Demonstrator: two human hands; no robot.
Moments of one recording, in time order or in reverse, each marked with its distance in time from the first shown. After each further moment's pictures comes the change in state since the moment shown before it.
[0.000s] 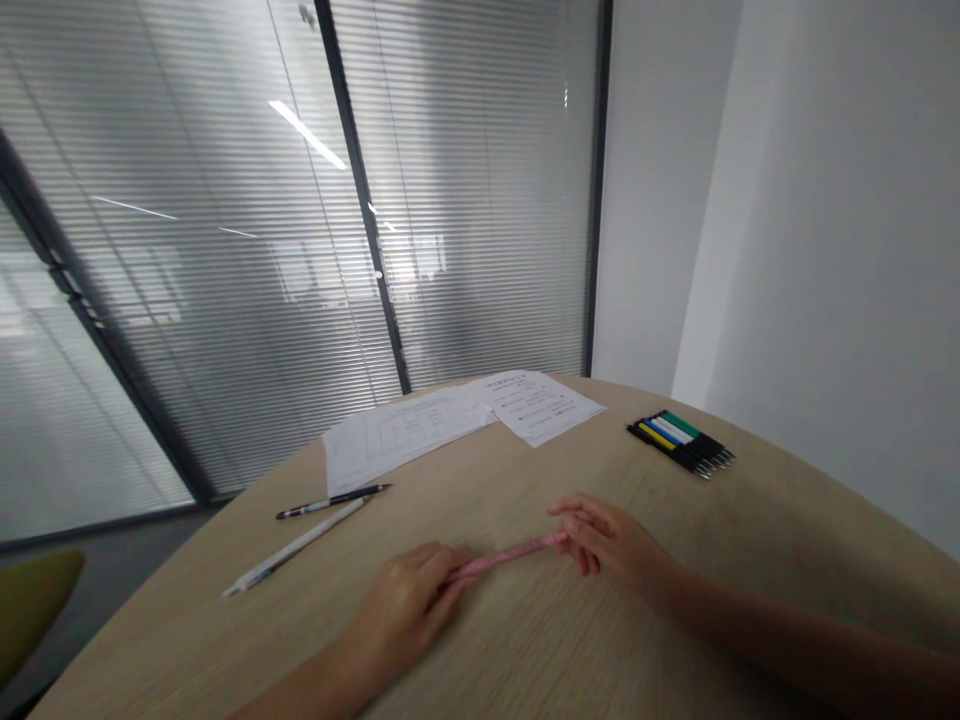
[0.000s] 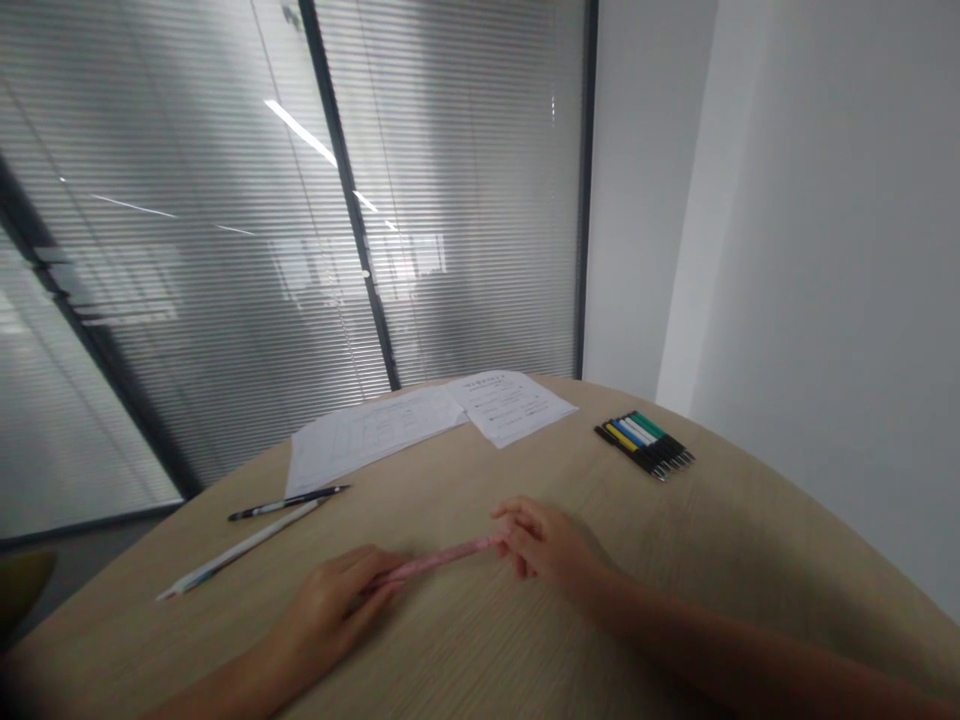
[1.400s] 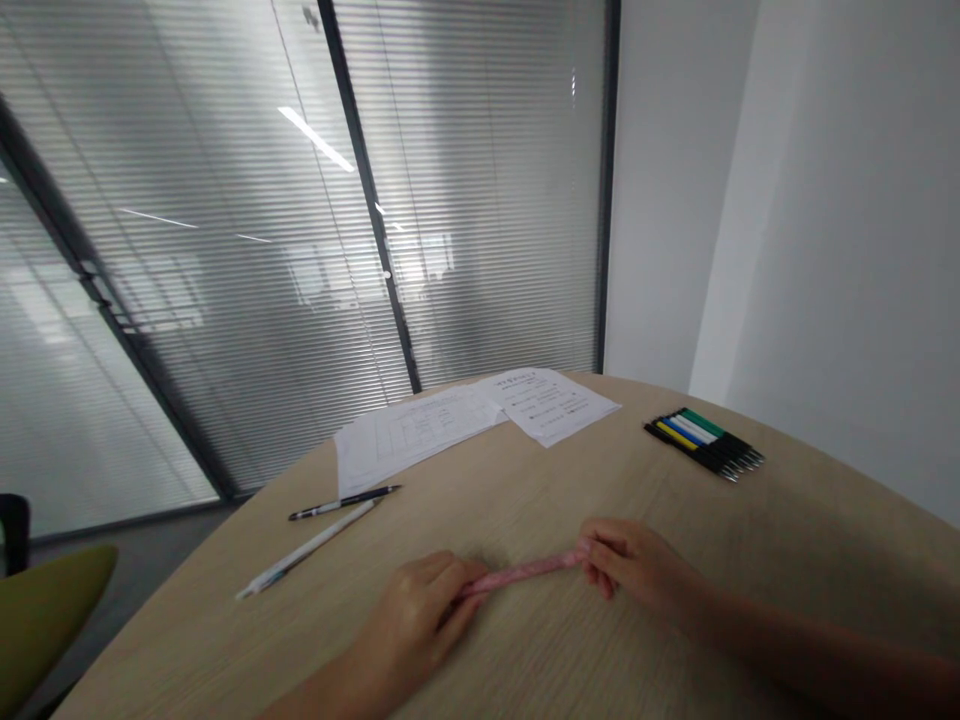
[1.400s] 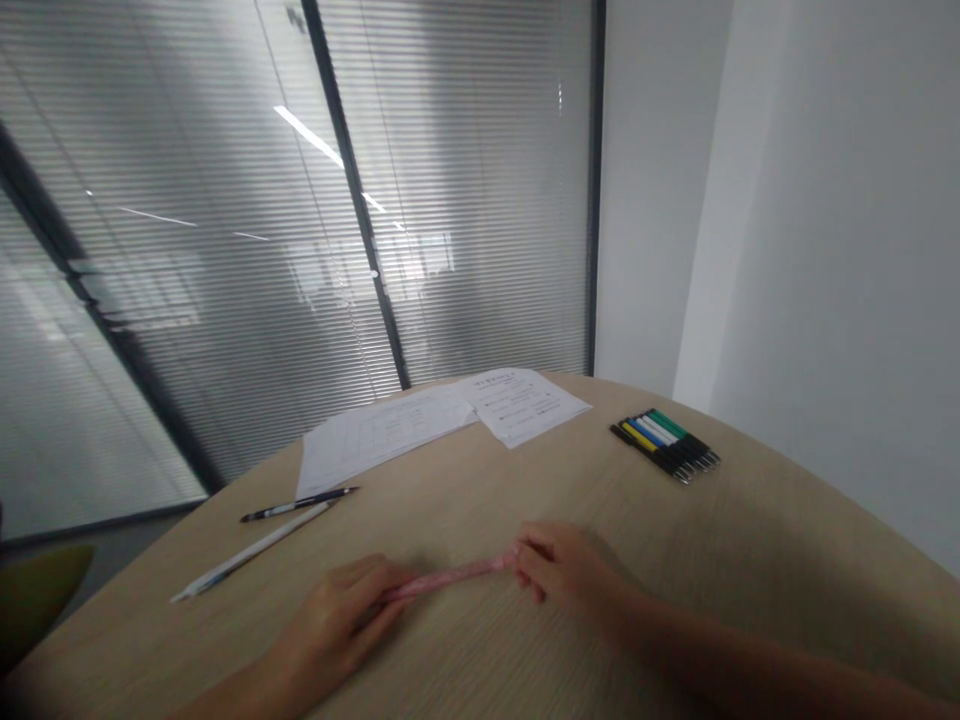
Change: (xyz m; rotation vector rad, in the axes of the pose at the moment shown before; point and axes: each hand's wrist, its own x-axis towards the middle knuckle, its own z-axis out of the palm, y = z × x) left_hand 0.002 0.004 -0.002 0.003 0.023 0.048; right_hand -0.006 -0.001 -0.001 -0.256 -0.070 0.037
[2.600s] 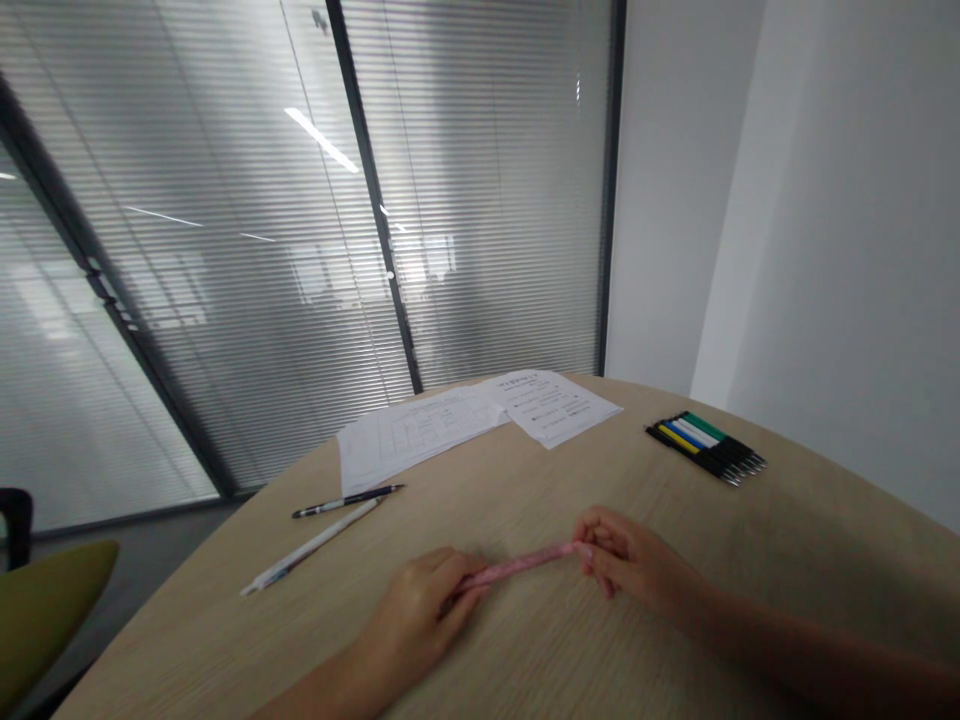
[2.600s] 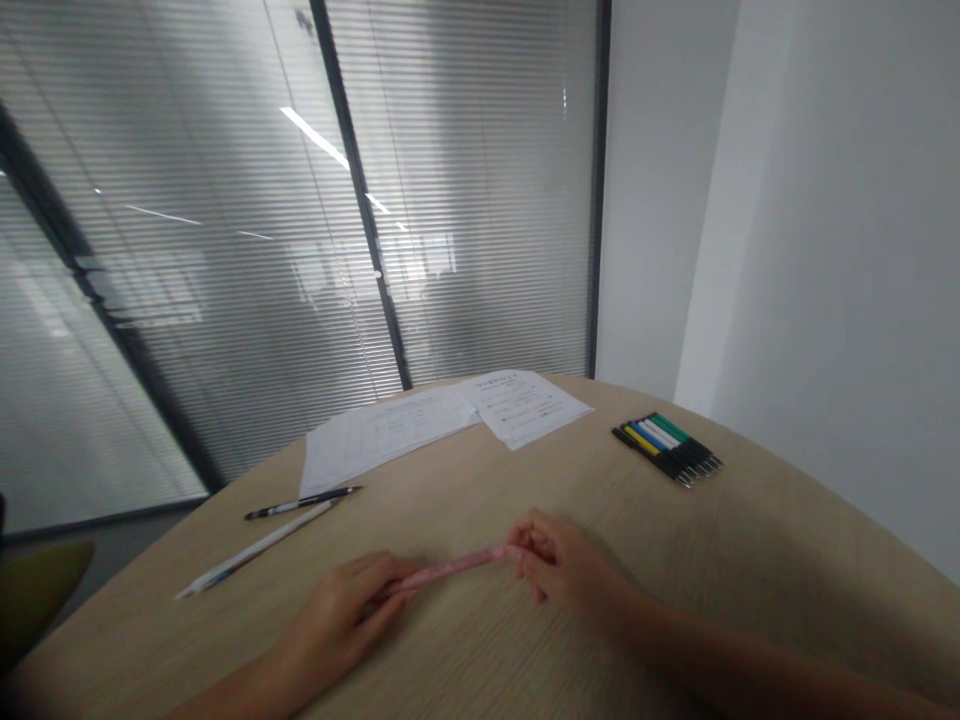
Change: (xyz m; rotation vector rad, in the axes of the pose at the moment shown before) left_hand -0.001 -0.003 0.002 -0.069 -0.054 -0.128; right_hand 0.000 -0.006 0.002 0.152 -0.012 -0.030
